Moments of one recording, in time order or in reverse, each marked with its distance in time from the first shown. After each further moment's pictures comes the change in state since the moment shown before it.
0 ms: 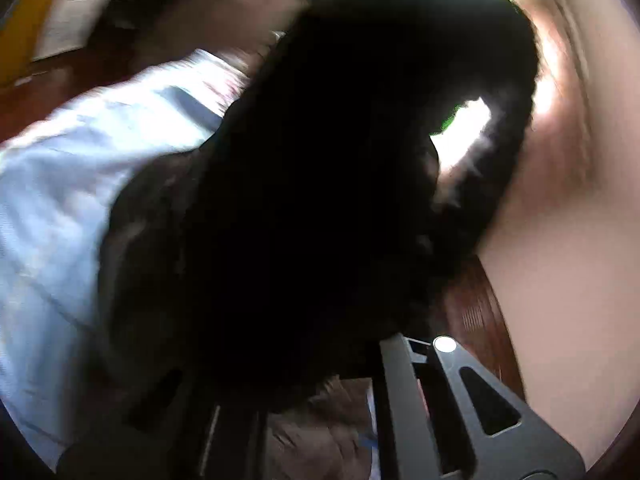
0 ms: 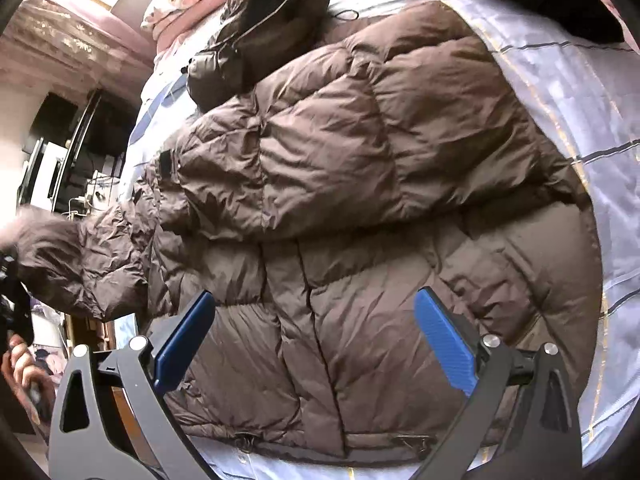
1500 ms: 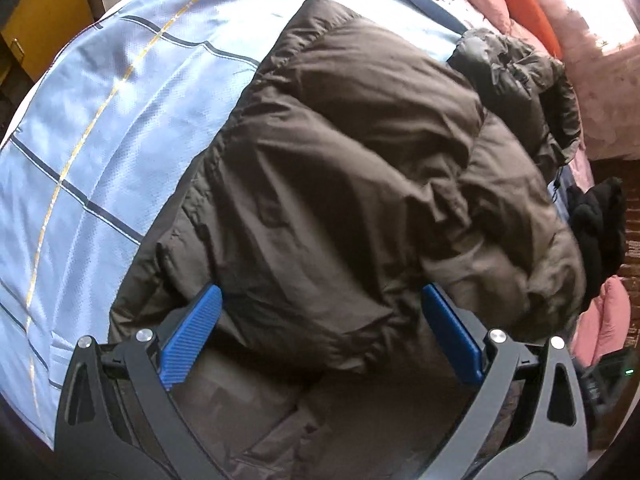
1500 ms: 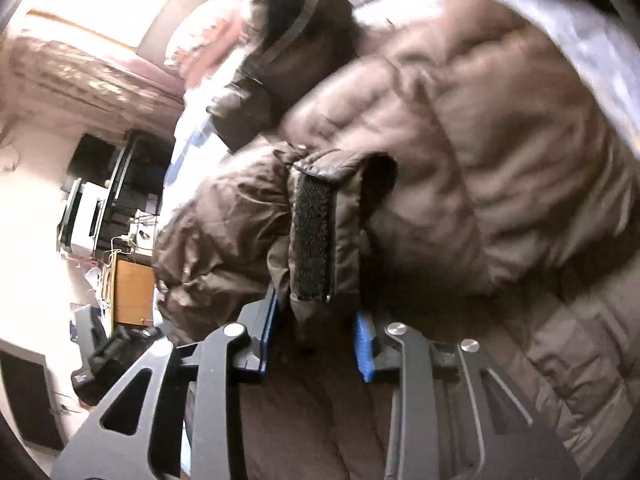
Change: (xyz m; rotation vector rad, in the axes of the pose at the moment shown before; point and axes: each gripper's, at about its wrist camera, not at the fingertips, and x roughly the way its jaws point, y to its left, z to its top) left arm 0.124 0.119 -0.062 -0.041 0.418 0.697; right arm 0.040 0.020 0.034 0.021 -0.152 0.203
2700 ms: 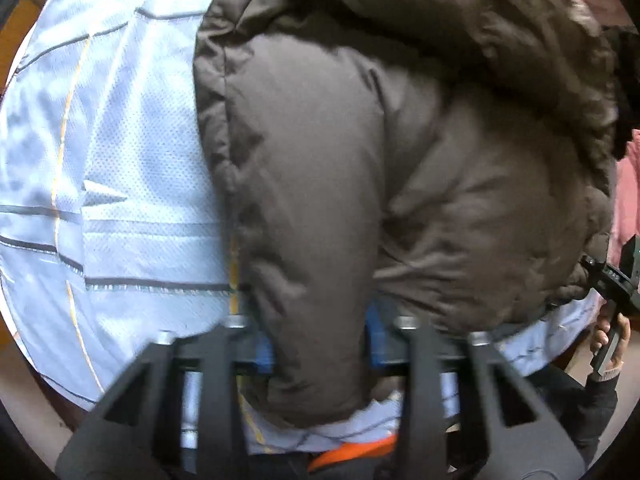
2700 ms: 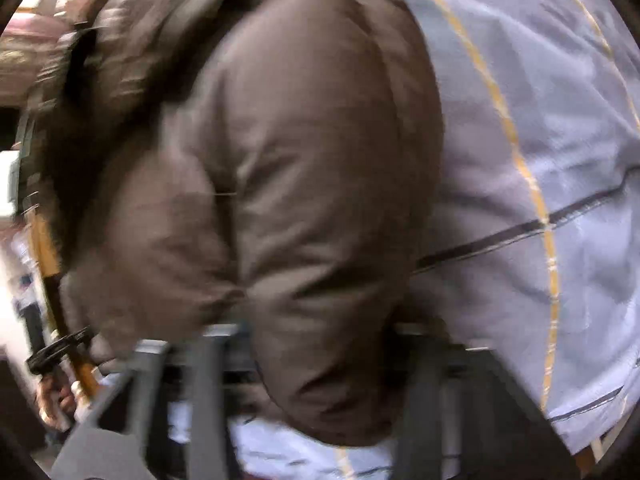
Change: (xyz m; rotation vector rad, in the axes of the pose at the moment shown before) left arm -0.014 0.075 -0.102 0.273 0.359 0.090; right arm -0.085 -0.177 -0.103 0.141 0.376 -0.266
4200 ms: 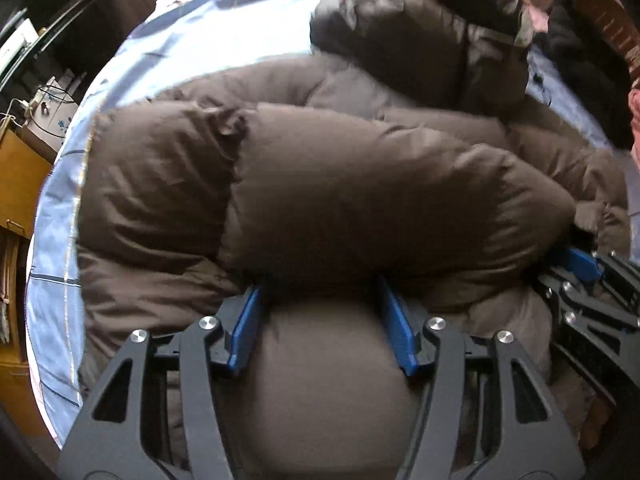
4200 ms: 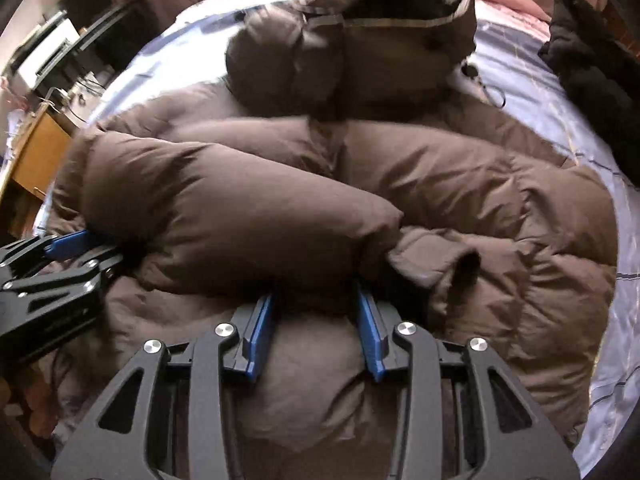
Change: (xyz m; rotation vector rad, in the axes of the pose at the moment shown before) left arm 0.020 -0.151 0.065 0.231 -0.435 0.225; right arm 0.073 0.245 0.015 -0.534 -0.332 -0.221
